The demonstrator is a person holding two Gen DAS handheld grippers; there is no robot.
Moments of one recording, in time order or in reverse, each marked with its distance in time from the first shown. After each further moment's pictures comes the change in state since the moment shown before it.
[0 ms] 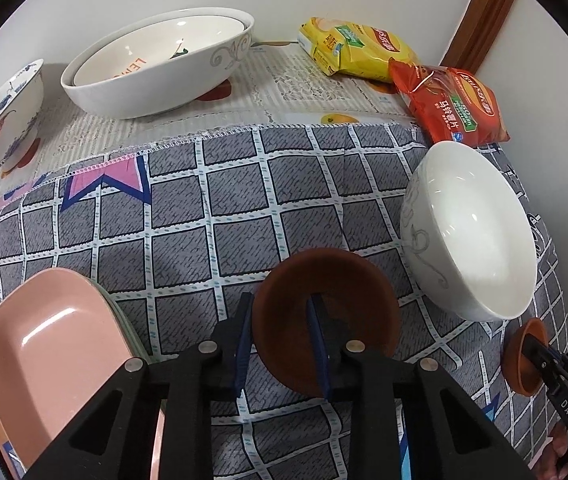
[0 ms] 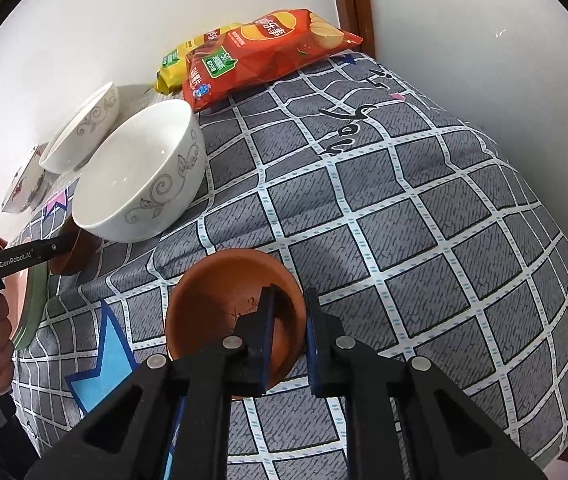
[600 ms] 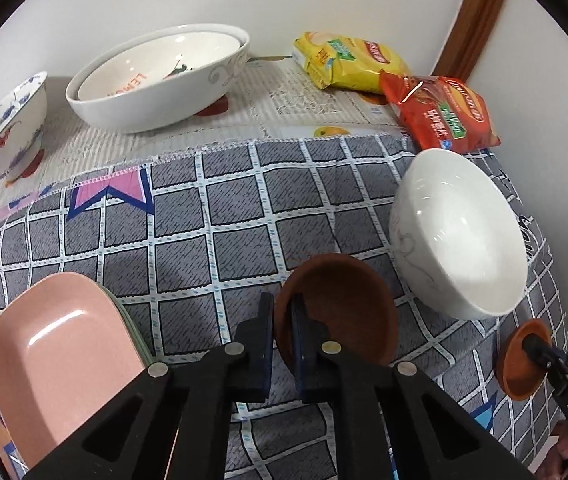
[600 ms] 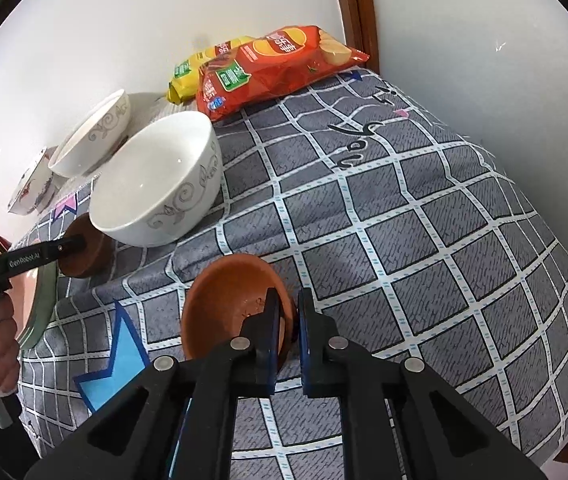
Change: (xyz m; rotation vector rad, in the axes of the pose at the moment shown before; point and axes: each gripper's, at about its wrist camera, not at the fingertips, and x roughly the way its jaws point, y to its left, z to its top) left arm -0.015 -0.005 -0.004 0.018 -0.055 -0.009; right arm -0.016 0.009 -0.002 -0.008 -0.044 0.008
